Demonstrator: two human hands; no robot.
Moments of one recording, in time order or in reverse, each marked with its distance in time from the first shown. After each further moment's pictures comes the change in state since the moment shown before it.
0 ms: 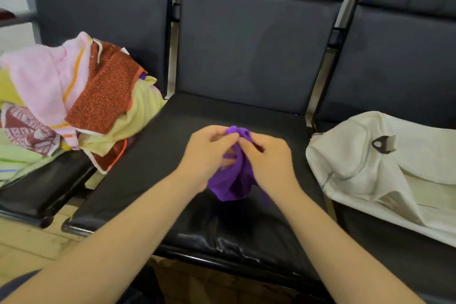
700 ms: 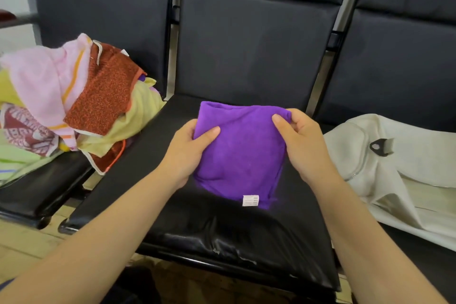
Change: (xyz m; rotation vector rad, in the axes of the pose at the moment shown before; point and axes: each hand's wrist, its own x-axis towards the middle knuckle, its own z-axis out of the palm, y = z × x) left_hand 0.022 -0.017 -0.030 0.073 -0.001 0.114; right_hand 0.026 0.000 -0.050 0.161 0.011 0.036
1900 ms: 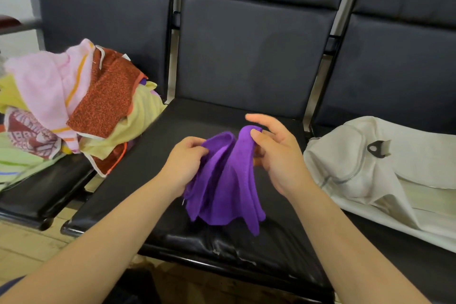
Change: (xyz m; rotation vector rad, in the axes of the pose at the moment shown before) left_hand -0.005 -0.004 -0.002 0.148 0.078 -0.243; right_hand -0.018 -0.004 0.026 0.449 -0.179 0.119
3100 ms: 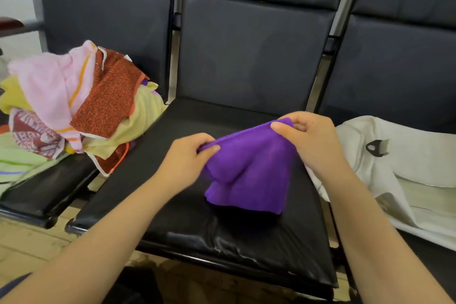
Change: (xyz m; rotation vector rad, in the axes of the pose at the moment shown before) left_hand -0.012 0.007 -0.015 0.561 -0.021 0.611; right_hand 0.003 -0.030 -0.042 -0.526 0.188 -0.181
